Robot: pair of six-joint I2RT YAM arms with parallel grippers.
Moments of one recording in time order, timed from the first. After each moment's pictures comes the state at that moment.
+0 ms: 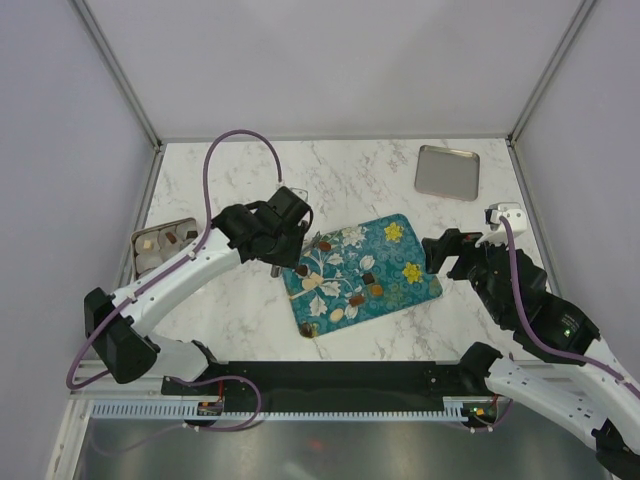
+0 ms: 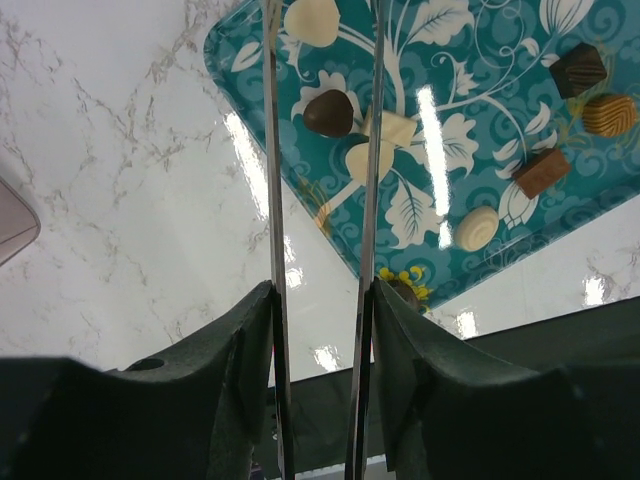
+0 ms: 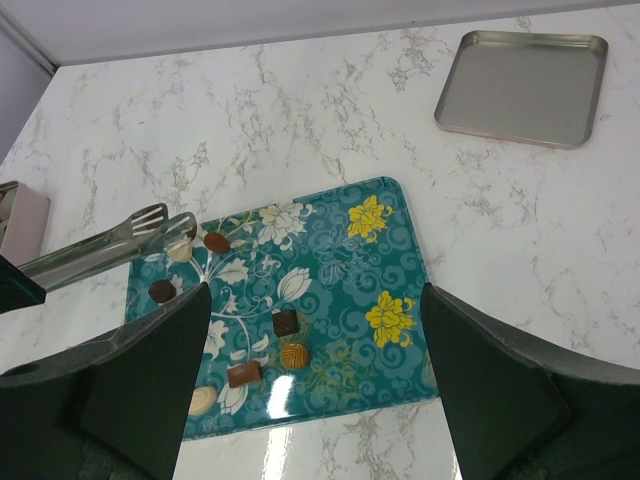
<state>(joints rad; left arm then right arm) -0.79 1.38 1.34 -1.04 -0.23 -0.46 0.81 0.57 0.96 -0.67 0.57 0.42</state>
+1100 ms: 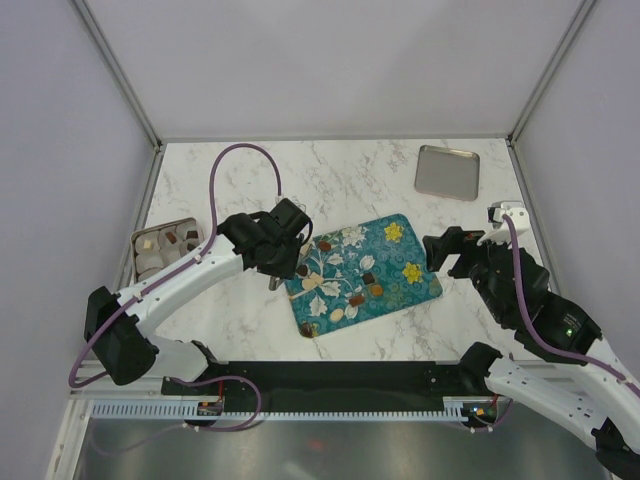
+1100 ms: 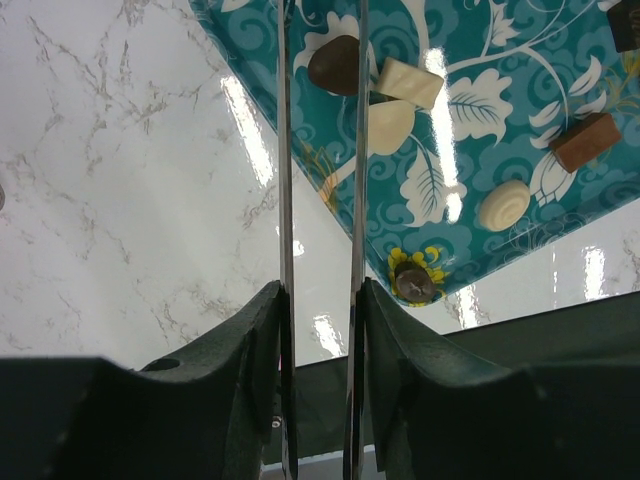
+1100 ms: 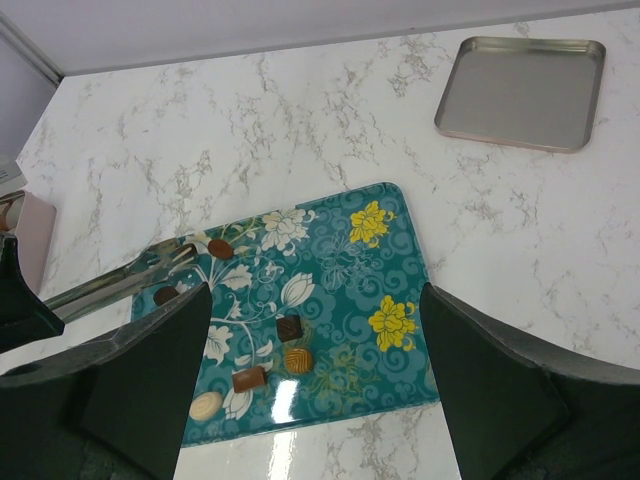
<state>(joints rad) -0.79 1.37 1.22 -1.02 -0.20 -0.49 0.81 0.58 0.97 -0.67 0.57 0.42</state>
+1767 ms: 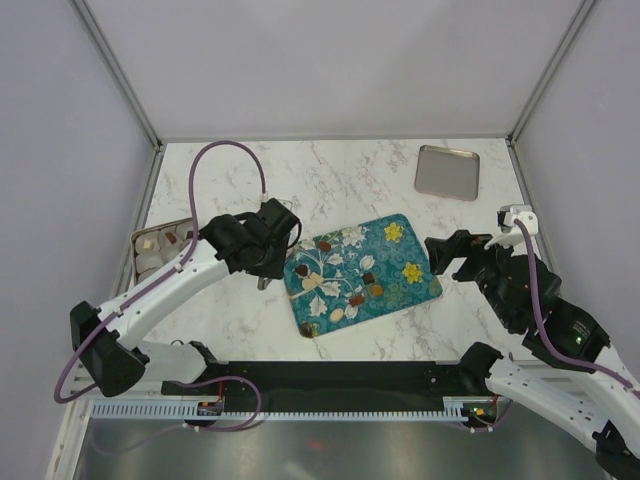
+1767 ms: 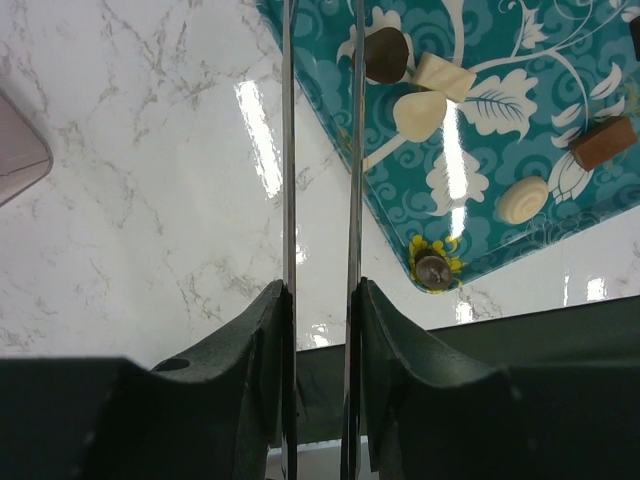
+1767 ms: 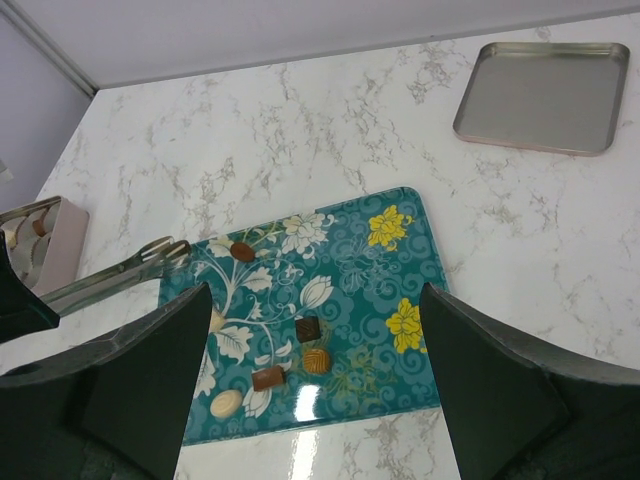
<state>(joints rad) -0.79 1.30 1.24 -1.10 -0.26 -0.52 0.81 0.54 0.97 -0.67 0.55 0.44</state>
